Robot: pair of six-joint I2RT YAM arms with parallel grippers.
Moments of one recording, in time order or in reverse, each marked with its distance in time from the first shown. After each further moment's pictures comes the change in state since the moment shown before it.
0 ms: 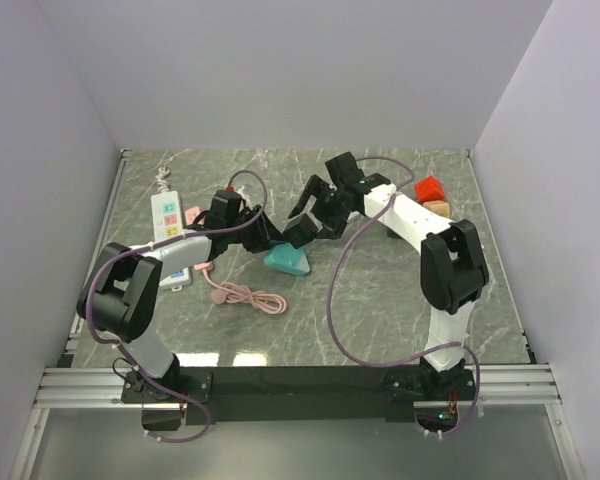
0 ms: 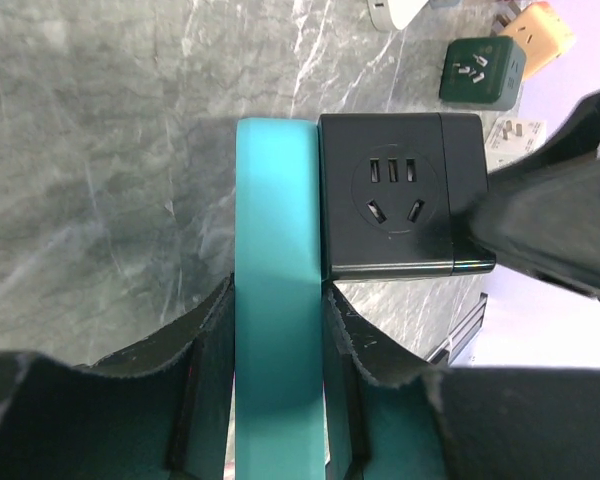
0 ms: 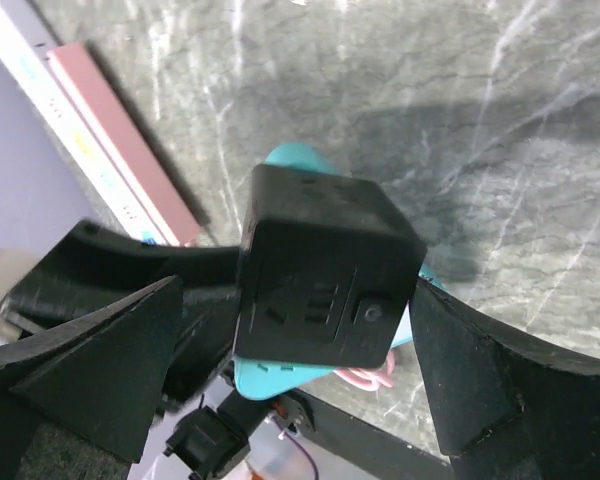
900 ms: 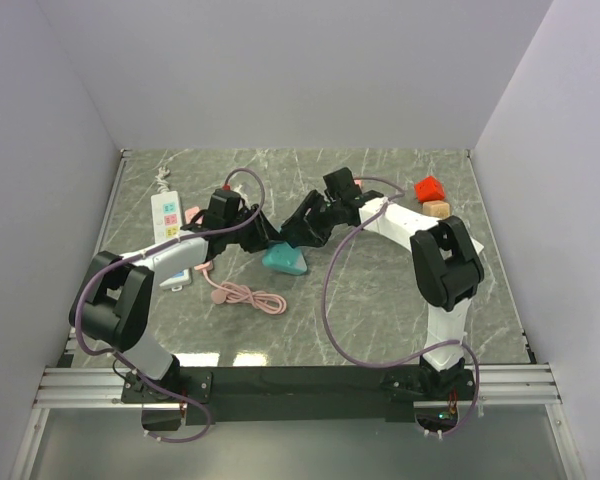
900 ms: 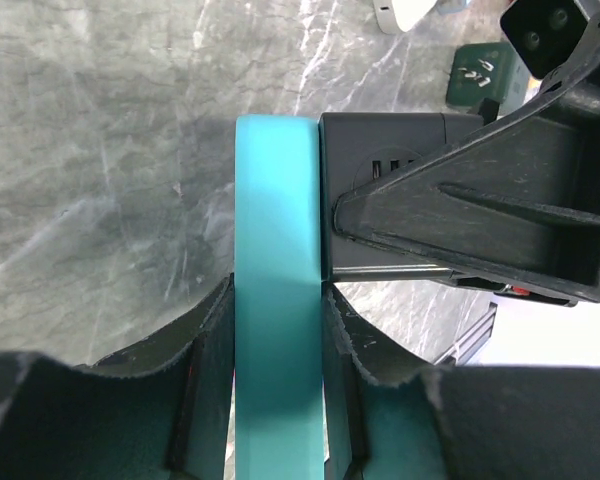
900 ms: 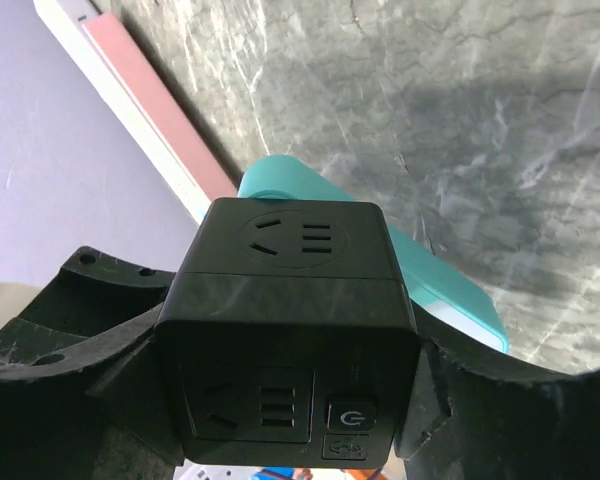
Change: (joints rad) left arm -0.015 -0.071 0.006 -0.084 -0.062 0.002; right arm 0.008 0.042 -0.145 0.246 -0.175 0.198
